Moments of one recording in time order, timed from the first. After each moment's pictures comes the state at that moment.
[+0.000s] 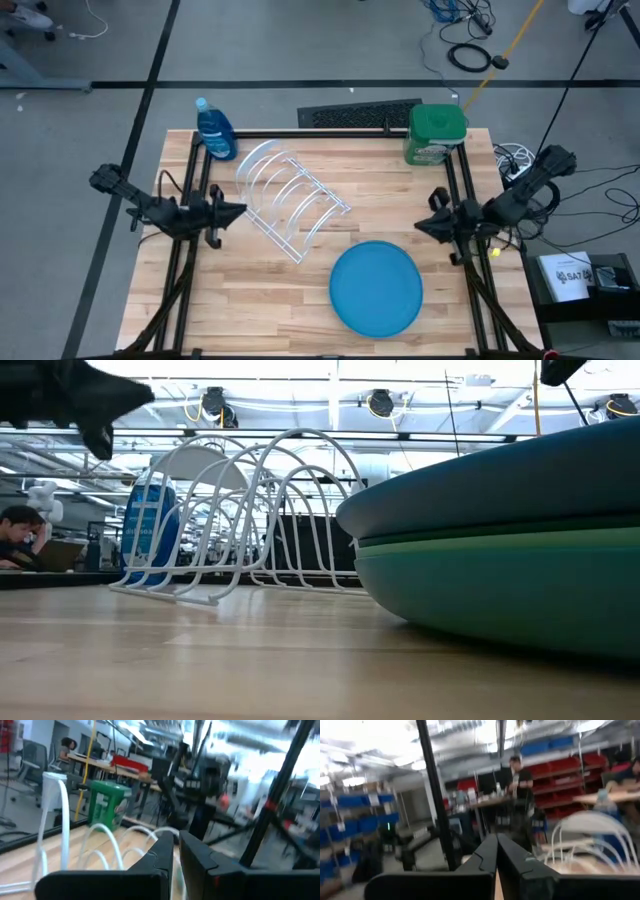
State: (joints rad) left arm -0.52 0.17 0.05 0.38 -0.68 -0.14; right arm 0.66 0.53 0.32 0.49 0.57 0.10
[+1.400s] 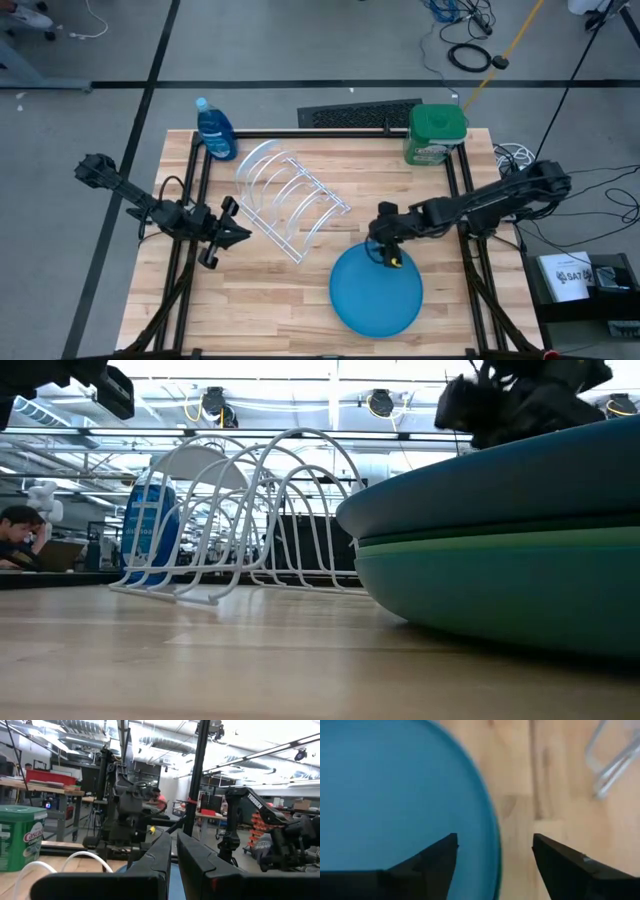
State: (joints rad) left arm -0.51 0.56 0.08 0.80 -0.29 -0.04; right arm 0.20 1.38 0.78 -0.41 0.06 0.20
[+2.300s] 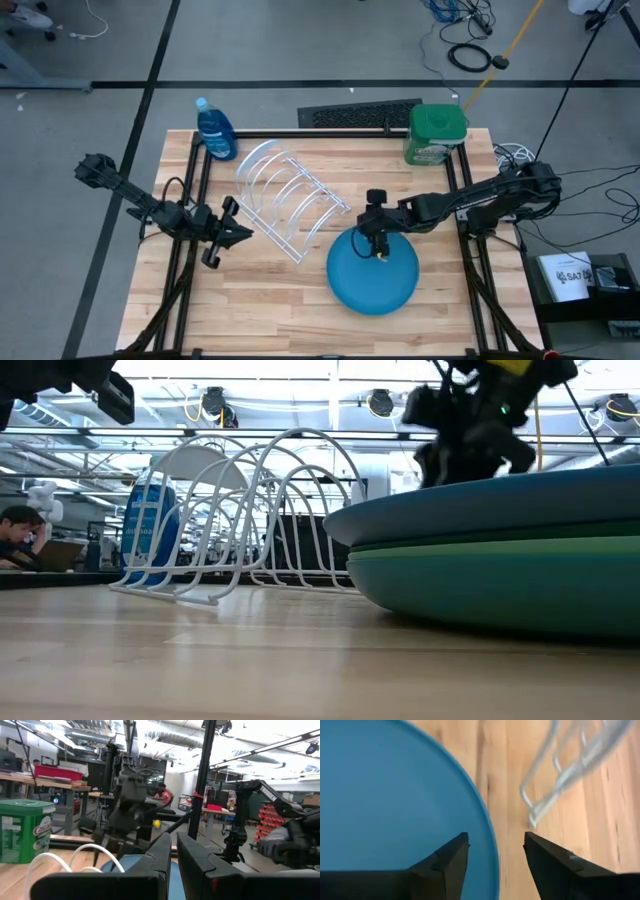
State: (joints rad) left arm -0.51 0.56 0.08 0.77 -0.32 -0.04; right arm 0.16 1.46 0.91 -0.41 0.26 -0.05
